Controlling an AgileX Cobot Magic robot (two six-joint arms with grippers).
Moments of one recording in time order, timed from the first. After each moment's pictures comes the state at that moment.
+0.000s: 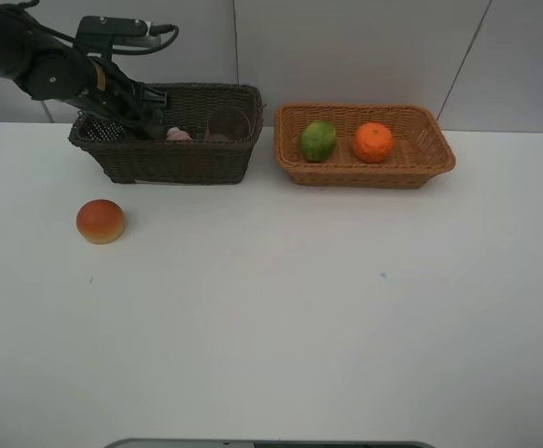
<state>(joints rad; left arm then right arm) -0.21 2.01 -1.24 0.69 -0.02 -0.71 0.06 -0.01 -0.52 -0.03 1.06 0.02</state>
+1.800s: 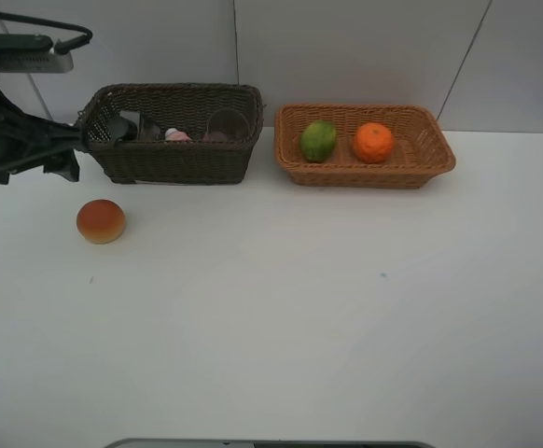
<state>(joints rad) -0.25 1.46 -0.84 0.29 0.53 -0.48 0.06 -0.01 -0.52 -0.03 1.06 0.02</state>
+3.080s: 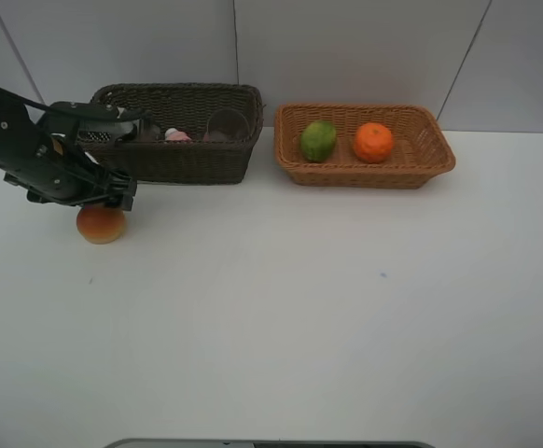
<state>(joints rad) -0.18 1.85 -0.84 0.17 0.09 -0.19 0.06 -0.01 -0.52 -0.03 1.06 0.02</state>
